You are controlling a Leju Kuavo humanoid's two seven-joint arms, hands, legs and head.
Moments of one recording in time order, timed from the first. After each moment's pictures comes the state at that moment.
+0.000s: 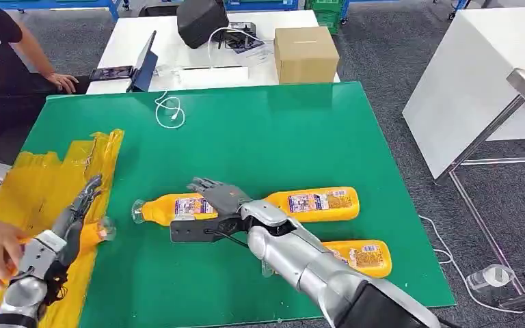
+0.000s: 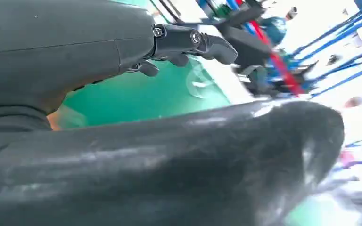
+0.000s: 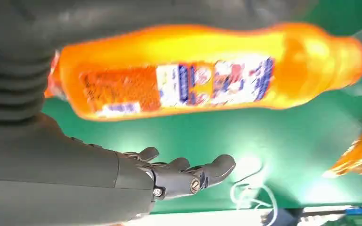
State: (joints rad) left arm -0.10 0.24 0.03 -1.30 -0.12 -0.25 -0.70; right arm -0.74 0.30 0.90 -0.55 0.63 0.01 -0.05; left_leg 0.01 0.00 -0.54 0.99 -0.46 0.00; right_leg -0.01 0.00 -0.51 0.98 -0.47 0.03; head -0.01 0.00
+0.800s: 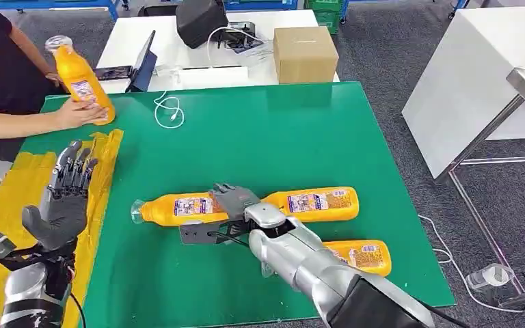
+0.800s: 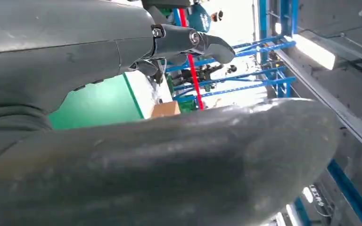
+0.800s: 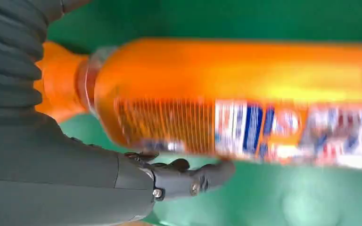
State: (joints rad) left arm -0.15 0.00 0.23 -1.44 -0.01 -0.57 -0.70; right arm -0.77 0.34 0.90 -0.38 0.79 0.03 0.09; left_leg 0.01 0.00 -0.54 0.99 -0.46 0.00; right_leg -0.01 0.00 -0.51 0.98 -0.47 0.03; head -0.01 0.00
